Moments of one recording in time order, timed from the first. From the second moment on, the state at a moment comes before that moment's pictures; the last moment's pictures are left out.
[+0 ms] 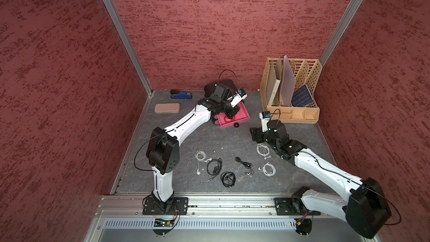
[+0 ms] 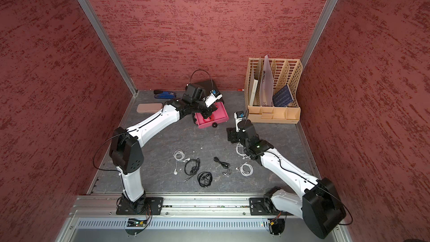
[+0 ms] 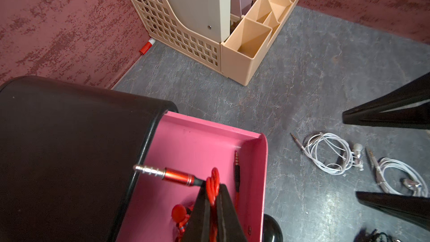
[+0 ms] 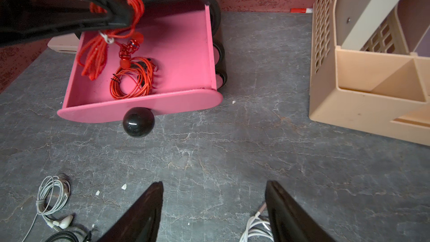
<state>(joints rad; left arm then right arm) -0.61 1.91 1.72 -0.51 0.25 0.34 0.53 1.16 0.72 -0.12 0.12 0.28</state>
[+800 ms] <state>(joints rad) -0.66 1.72 1.54 -0.44 0.02 0.14 0.53 1.16 0.72 -0.12 0.09 0.28</state>
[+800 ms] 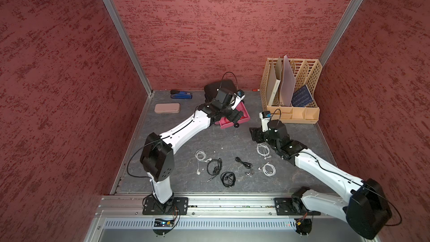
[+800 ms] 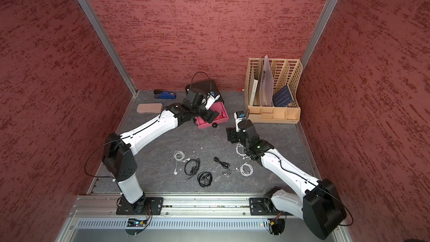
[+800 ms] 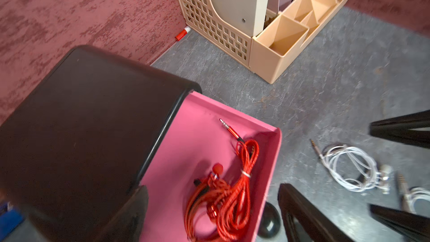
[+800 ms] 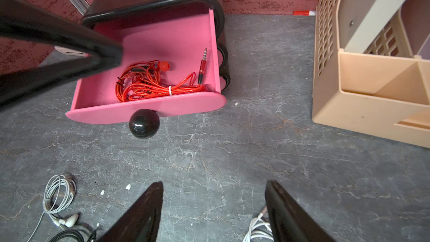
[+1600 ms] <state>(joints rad) -0.34 1.01 0.64 0.01 0.25 -0.39 0.53 1.31 0.73 0.02 -0.14 0.44</state>
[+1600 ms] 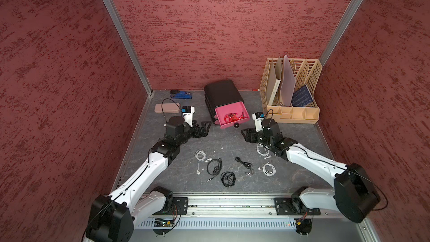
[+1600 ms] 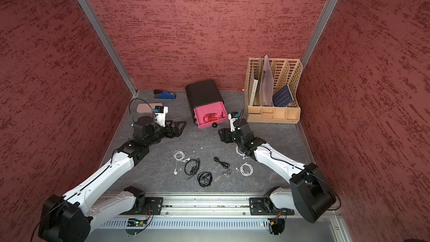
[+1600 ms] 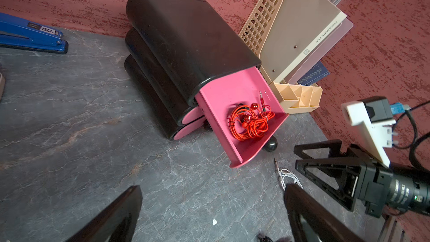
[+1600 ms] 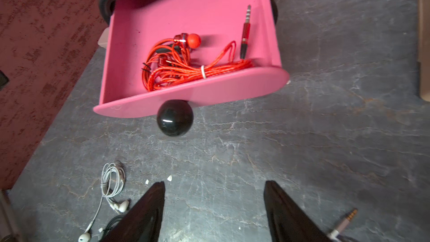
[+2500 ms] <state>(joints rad) -0.34 0.87 0.43 0.26 0.25 -0.36 0.53 1.53 0.77 0.25 -0.27 0.52</state>
